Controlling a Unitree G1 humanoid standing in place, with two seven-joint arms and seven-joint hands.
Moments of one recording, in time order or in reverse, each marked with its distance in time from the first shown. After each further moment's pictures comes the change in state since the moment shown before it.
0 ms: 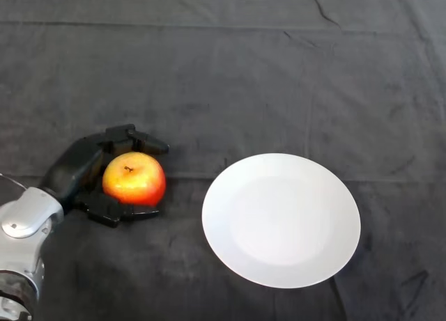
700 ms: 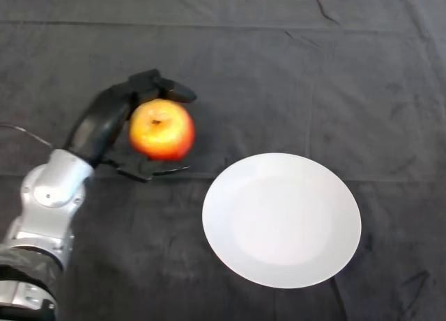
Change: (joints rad) left arm -0.028 -0.059 -0.047 -0.237 0.072 -0.024 0.212; right arm 0.000 0.000 0.000 0.000 0.000 0.000 0.000
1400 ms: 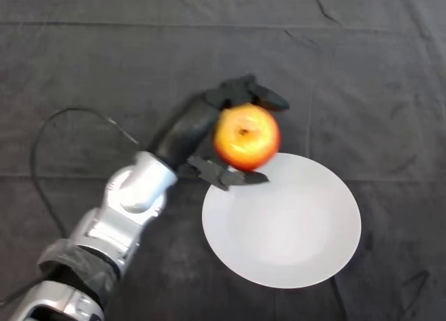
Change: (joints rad) left arm 0.004 -0.103 -0.282 -0.182 0.079 0.008 0.201; right arm 0.000 0.000 0.000 -0.001 0.000 0.002 0.000
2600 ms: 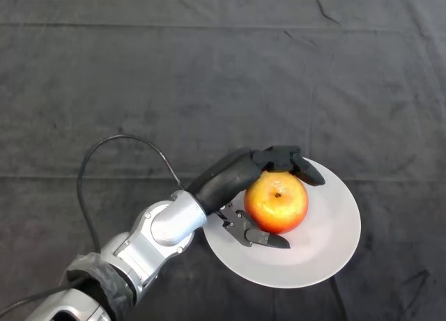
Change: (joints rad) left arm -0.003 -0.003 -0.312 0.114 -0.099 0.015 -0.016; right arm 0.000 0.000 0.000 -0.001 0.000 0.000 0.000
